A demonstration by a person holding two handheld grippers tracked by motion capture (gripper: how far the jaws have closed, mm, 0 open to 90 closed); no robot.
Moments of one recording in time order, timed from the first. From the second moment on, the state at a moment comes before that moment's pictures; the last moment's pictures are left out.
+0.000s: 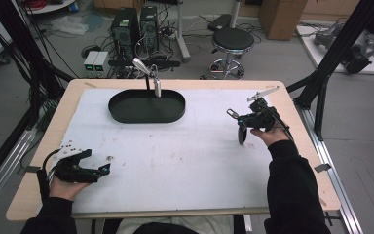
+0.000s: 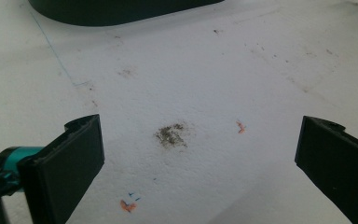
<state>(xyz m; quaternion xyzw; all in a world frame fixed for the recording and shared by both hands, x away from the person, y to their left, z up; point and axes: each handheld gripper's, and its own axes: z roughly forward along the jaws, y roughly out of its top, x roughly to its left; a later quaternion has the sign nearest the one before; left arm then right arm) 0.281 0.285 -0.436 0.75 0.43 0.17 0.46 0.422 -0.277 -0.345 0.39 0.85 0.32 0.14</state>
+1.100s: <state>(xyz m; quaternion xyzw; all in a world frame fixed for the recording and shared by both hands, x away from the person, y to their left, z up) 0.280 0.284 -0.436 0.75 0.42 0.17 0.47 0.448 -0.188 -0.301 0.34 0.87 0.34 0.13</state>
